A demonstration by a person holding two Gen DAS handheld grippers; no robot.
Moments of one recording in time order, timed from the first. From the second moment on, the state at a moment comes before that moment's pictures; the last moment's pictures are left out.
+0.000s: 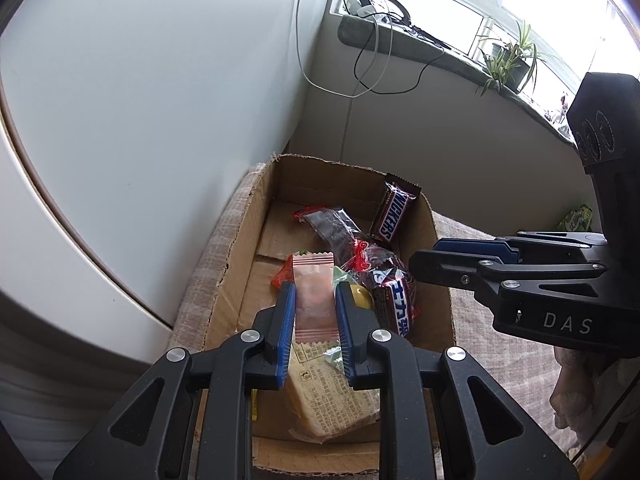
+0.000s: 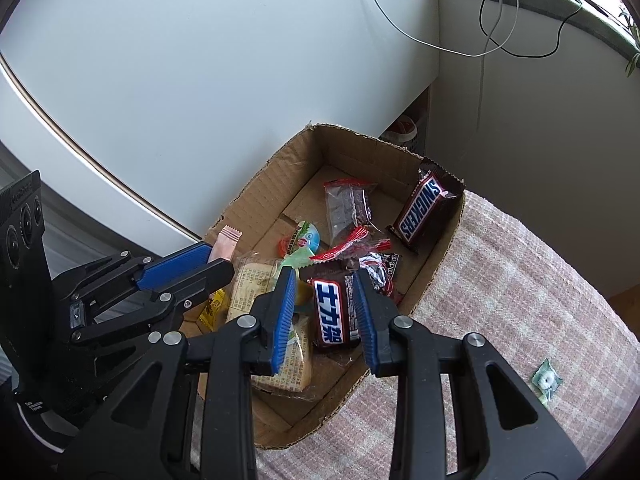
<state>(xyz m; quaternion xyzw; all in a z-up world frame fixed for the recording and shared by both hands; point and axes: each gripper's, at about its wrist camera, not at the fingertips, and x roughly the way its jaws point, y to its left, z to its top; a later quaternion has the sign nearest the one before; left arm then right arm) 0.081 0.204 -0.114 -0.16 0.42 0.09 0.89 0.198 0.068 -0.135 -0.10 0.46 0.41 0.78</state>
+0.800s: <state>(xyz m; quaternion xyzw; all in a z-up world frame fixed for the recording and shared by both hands) 0.083 0.177 -0.096 -0.14 0.42 0.09 0.89 0.207 0.010 -0.109 -0.08 0.43 0.38 0.81</state>
